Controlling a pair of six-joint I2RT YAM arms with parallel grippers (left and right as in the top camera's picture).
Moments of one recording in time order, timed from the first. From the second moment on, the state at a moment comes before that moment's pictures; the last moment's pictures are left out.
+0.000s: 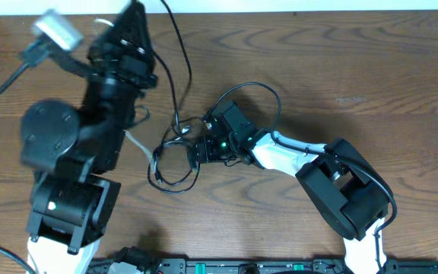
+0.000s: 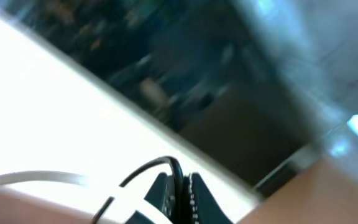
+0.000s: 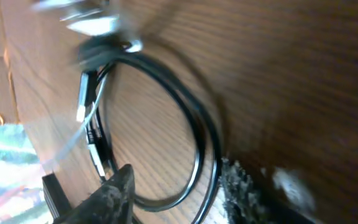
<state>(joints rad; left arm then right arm) -0.32 1.02 1.36 -0.15 -0.04 -0.81 0.74 2.07 1.15 -0.02 -0.53 0.73</state>
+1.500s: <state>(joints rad) -0.32 0.99 1.35 -0.71 0.08 -0.43 0.53 1.88 1.49 -0.41 -0.94 0.01</state>
